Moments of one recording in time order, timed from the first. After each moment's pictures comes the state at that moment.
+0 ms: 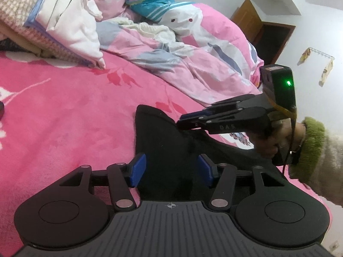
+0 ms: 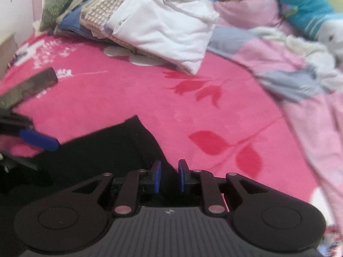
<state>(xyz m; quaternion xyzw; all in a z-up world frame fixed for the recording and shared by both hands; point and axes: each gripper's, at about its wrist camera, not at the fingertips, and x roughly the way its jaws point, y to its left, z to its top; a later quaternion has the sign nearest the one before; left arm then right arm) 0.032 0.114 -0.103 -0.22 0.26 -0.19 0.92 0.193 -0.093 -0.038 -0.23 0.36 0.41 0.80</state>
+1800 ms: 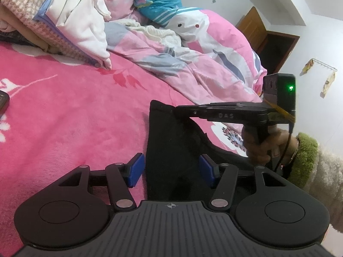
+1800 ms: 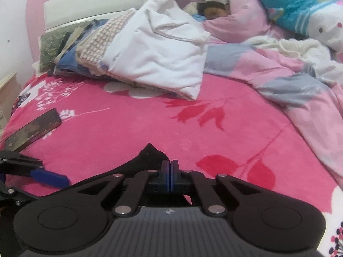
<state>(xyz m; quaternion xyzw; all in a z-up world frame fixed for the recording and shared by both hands) 0.031 0.120 -0.106 -0.25 0.25 -0.18 0.92 0.201 -0.096 -0.040 -0.14 0.32 0.42 0.84</state>
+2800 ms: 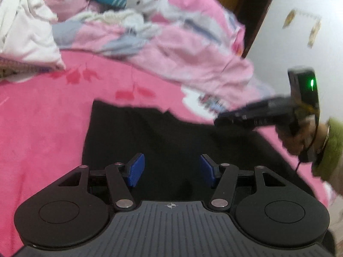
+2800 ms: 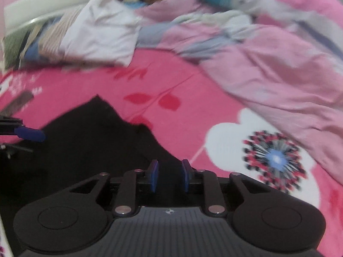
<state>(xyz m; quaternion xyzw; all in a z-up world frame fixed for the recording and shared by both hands) 0.045 0.041 -0.083 -0.12 0.32 -0.21 0.92 0.155 -0.236 -0.027 -0.15 0.37 0.30 0.87</state>
